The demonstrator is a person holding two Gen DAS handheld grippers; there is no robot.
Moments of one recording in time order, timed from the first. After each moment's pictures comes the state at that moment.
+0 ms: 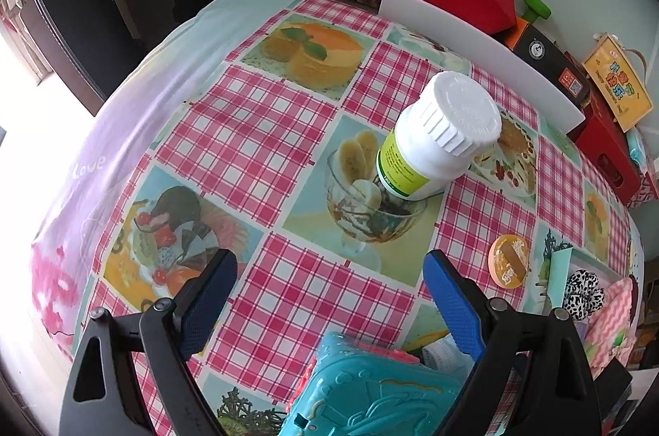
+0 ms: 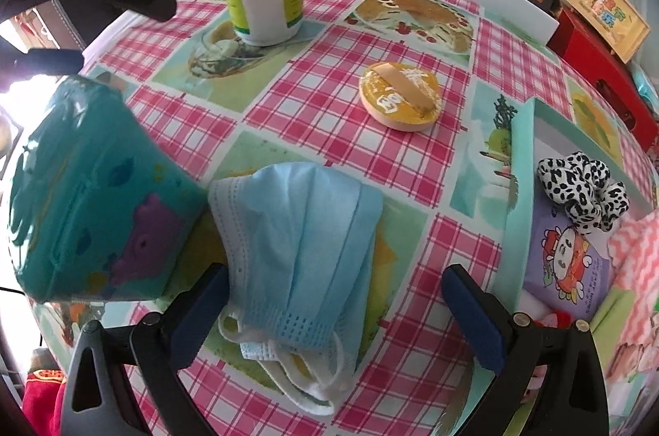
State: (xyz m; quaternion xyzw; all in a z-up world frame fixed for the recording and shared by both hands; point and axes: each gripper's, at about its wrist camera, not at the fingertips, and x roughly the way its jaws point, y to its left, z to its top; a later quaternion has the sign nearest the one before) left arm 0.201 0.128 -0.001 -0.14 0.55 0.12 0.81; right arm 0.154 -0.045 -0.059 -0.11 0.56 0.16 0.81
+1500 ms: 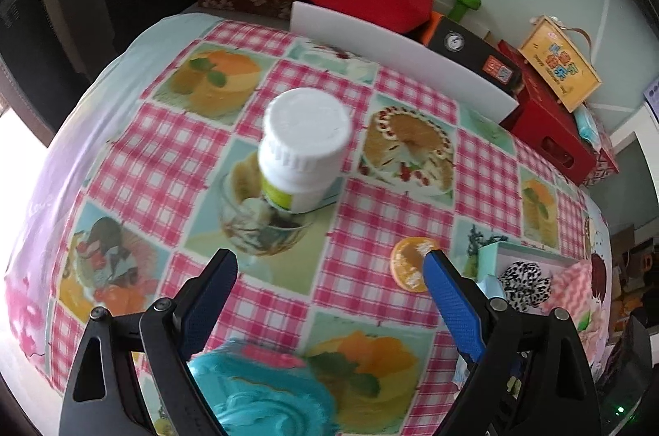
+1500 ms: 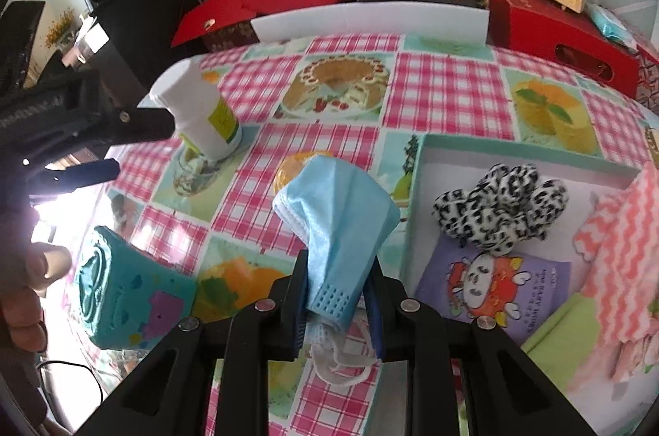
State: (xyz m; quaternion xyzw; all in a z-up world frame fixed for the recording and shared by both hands) left arm 0.218 0.067 0.020 -0.14 0.52 0.04 0.84; right arm 0.184 -0.126 -0.011 0.05 0.50 0.15 0.85
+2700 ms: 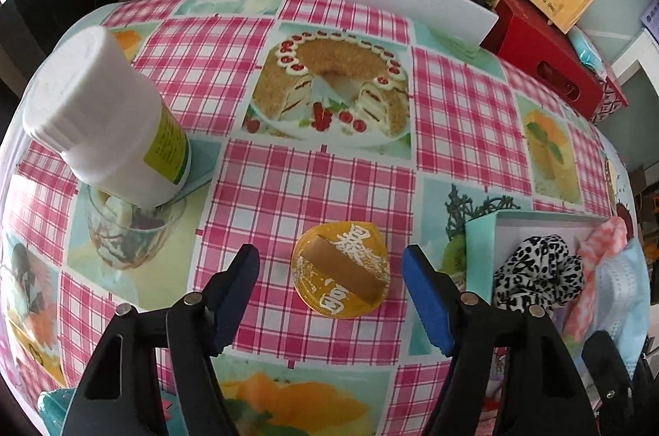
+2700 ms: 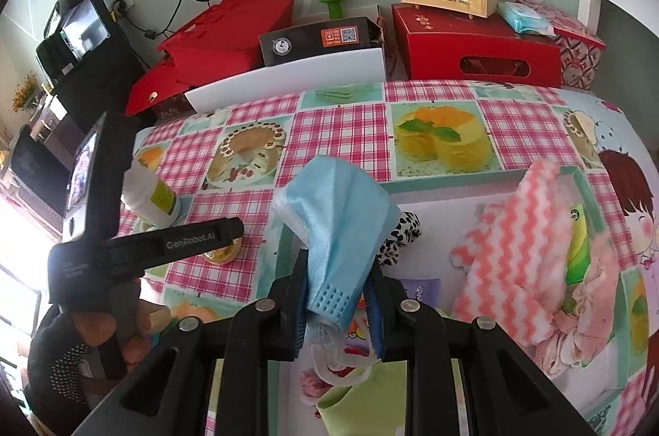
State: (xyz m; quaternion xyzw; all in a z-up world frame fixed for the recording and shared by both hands) left arm 0.264 -0.019 -0.053 -0.07 0.58 -0.01 0.81; right arm 0.179 -0.205 0.018 0.10 0.46 0.06 0.88
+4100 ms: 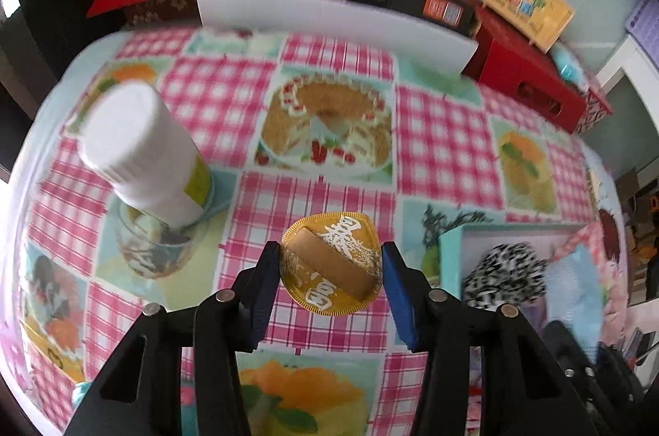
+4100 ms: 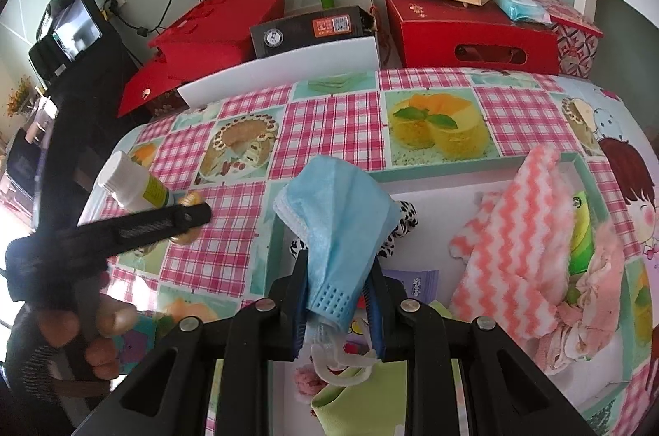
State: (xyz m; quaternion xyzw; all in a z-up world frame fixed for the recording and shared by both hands) left arm 0.254 -0.010 -0.003 -0.07 0.54 -0.02 0.84; right arm 0.180 -0.211 0.013 0.11 0.47 0.05 0.87
